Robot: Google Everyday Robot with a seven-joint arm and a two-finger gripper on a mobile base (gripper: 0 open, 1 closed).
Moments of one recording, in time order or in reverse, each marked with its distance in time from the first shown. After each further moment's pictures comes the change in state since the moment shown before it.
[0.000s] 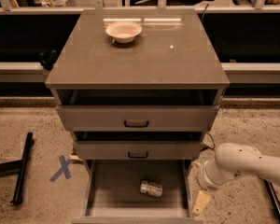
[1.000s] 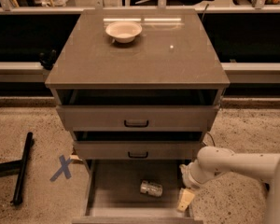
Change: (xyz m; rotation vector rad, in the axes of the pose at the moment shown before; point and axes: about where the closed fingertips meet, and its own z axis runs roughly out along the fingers) arm -0.006 -0.022 0.085 -0.049 -0.018 0.029
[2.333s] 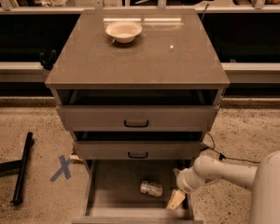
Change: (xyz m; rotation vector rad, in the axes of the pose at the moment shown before) arm 0.003 -0.034 0.097 0.004 -0.160 0.080
